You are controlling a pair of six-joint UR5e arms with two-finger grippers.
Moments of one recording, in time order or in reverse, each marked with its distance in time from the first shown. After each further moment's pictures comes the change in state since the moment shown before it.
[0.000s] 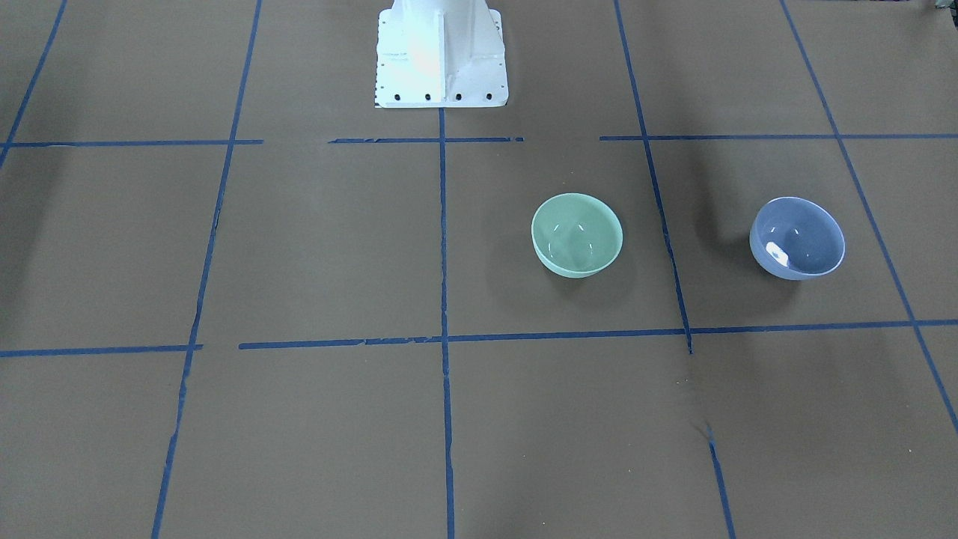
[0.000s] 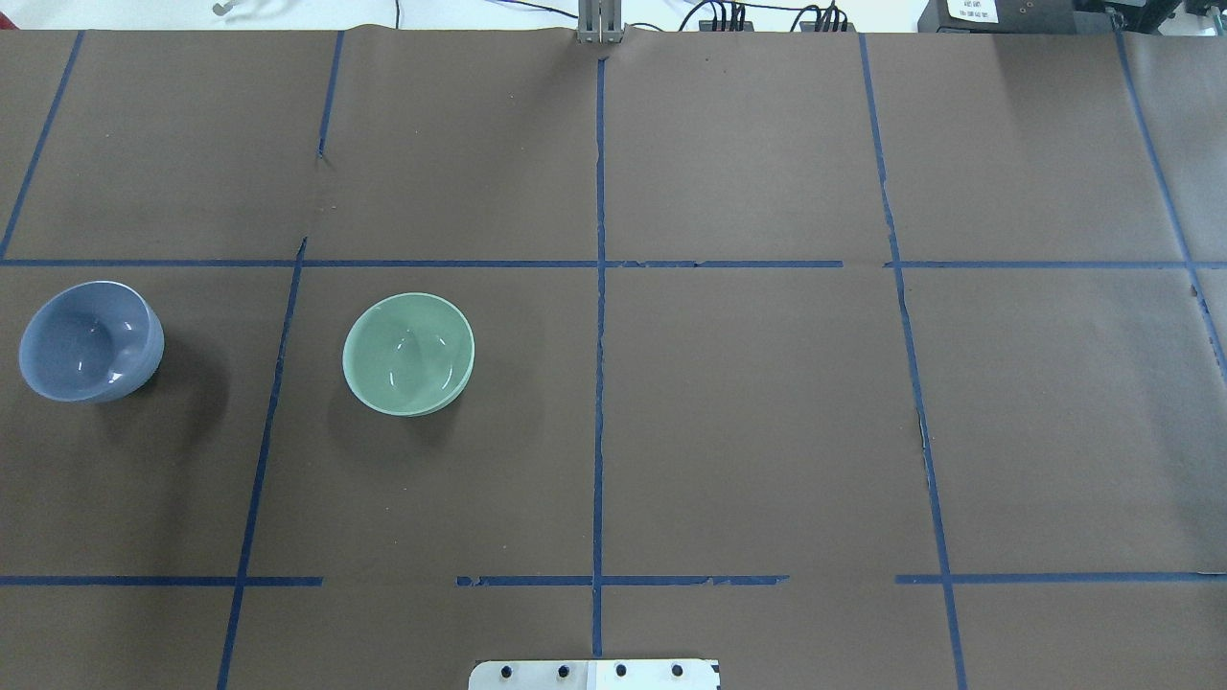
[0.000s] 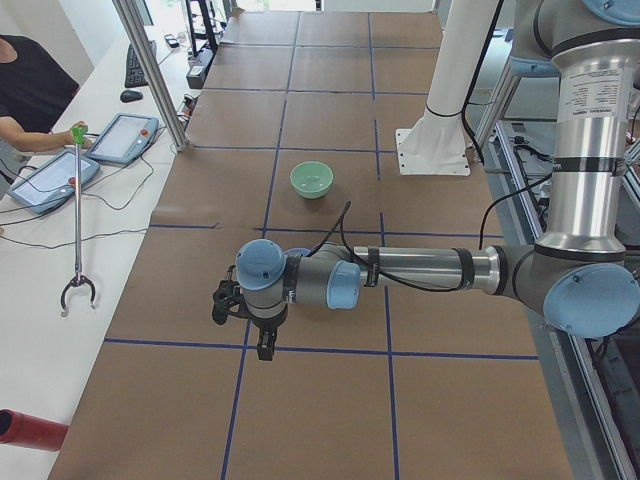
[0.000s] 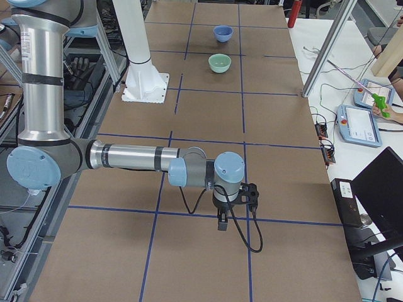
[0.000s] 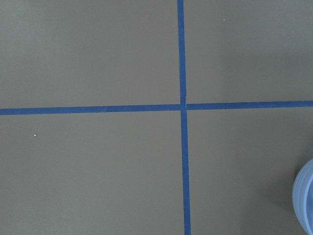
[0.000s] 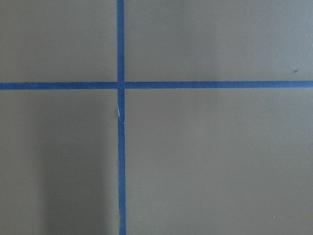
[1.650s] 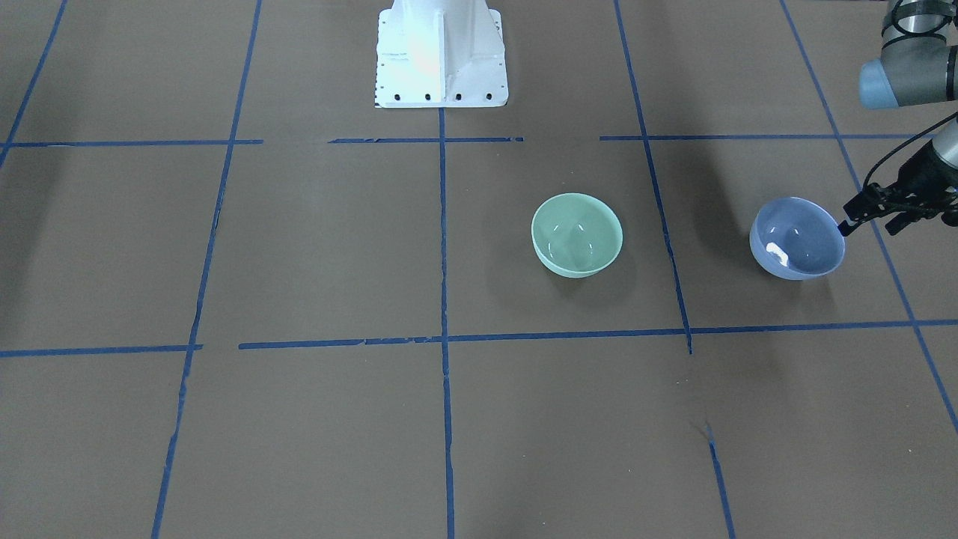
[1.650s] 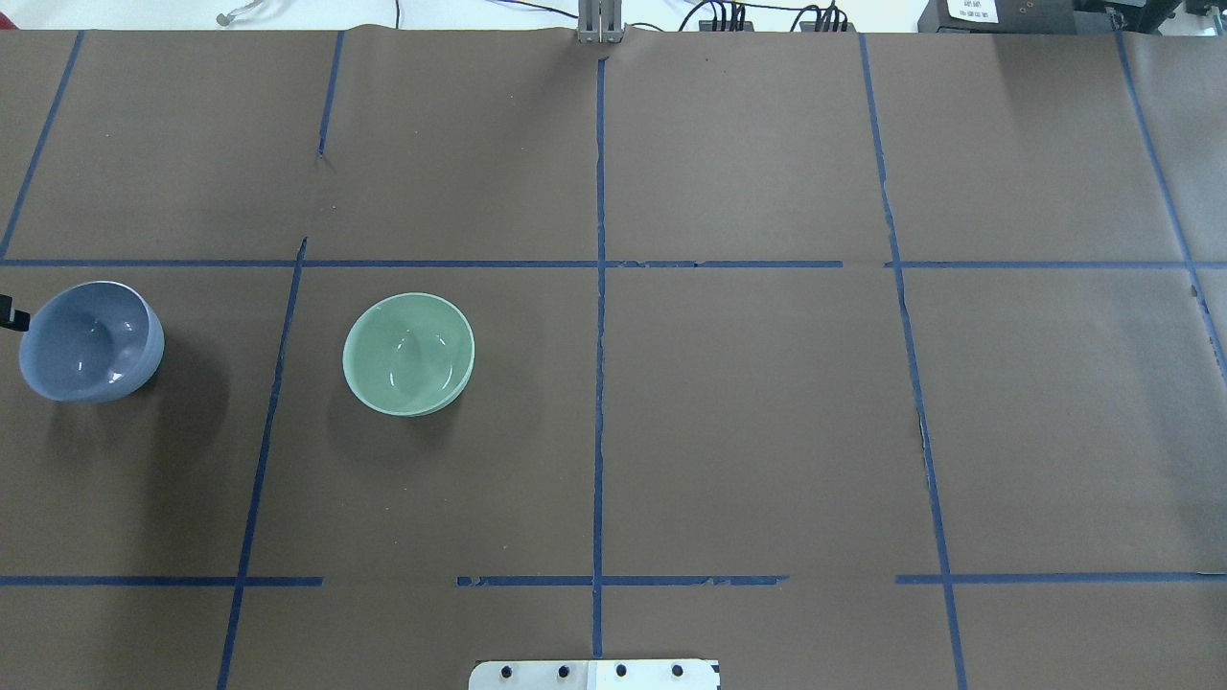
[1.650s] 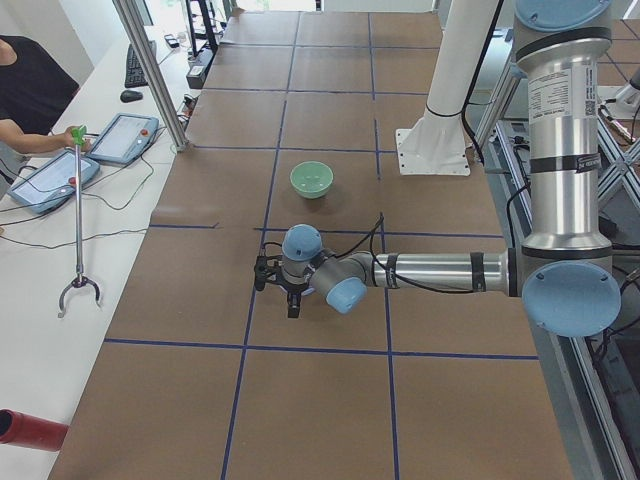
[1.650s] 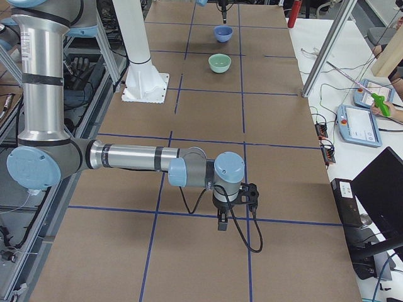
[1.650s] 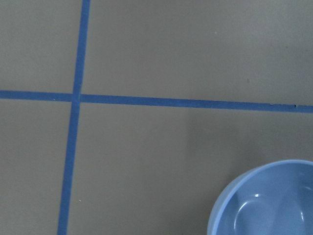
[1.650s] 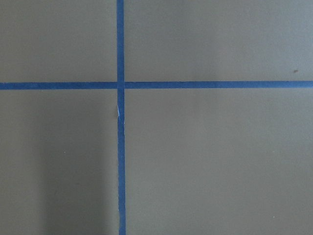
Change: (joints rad) left arm 0.438 0.099 0.025 -0.657 0.129 -0.748; right arm 0.000 0.000 0.000 0.000 -0.001 0.000
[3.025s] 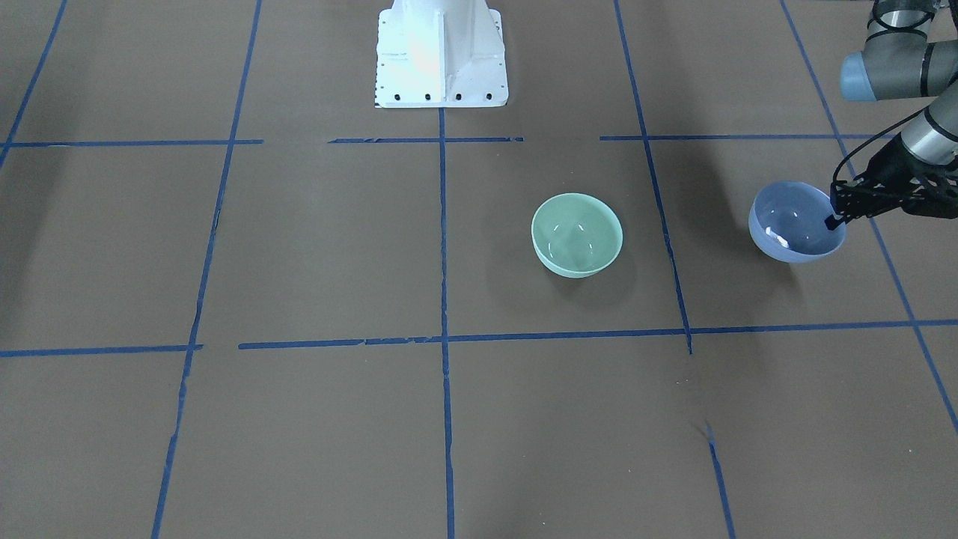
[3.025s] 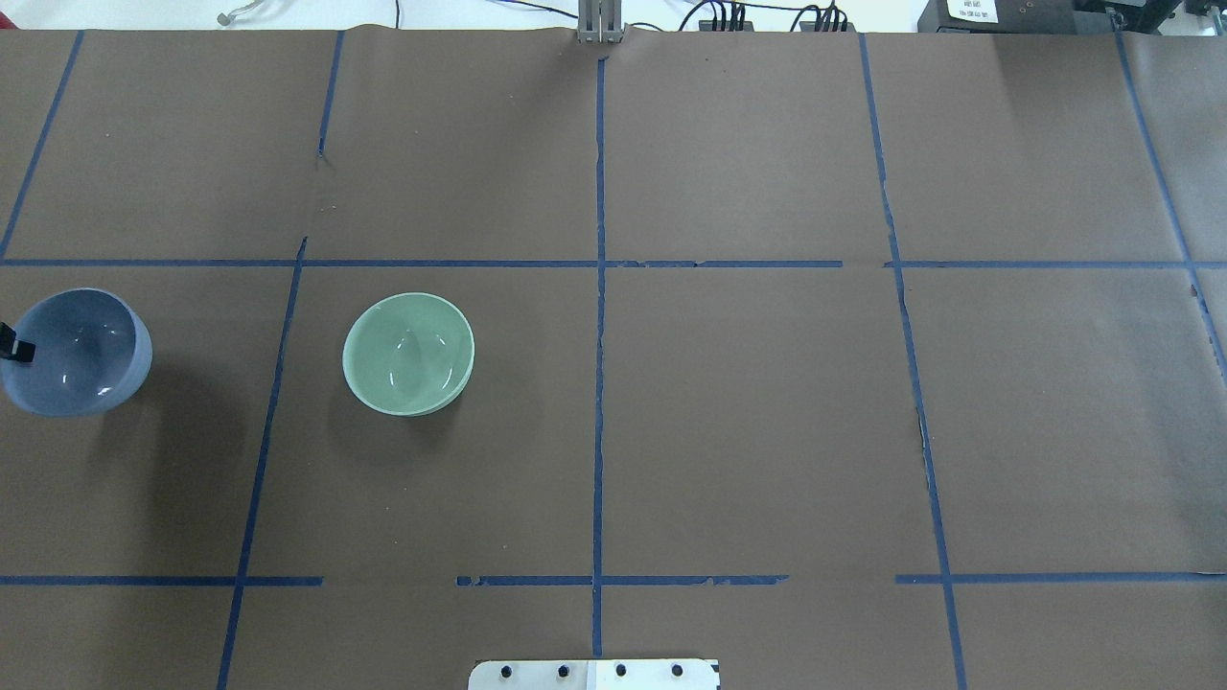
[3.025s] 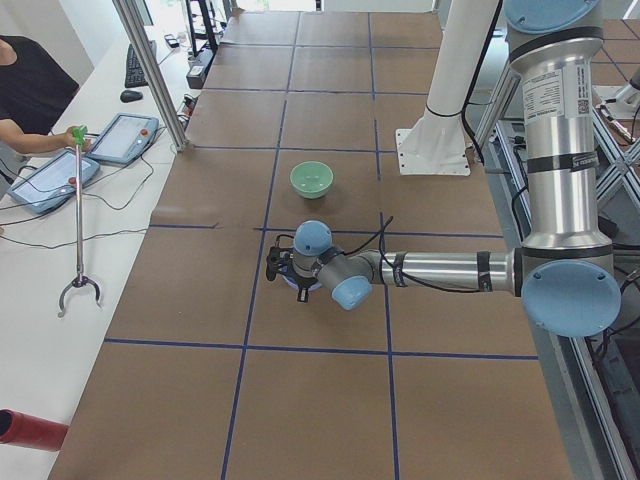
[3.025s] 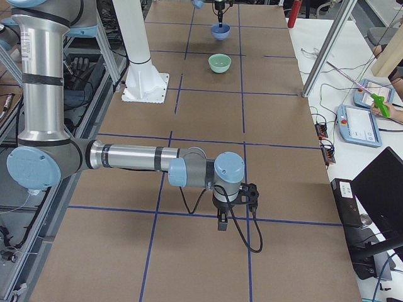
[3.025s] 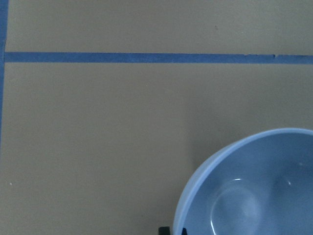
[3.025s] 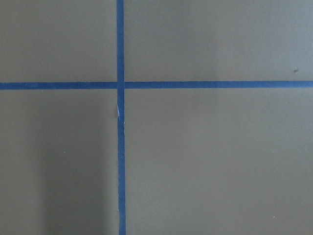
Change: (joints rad) left arm 0.014 0.040 -0.063 -0.025 -0.057 0.067; right arm 0.000 0.000 0.000 0.000 0.000 0.000
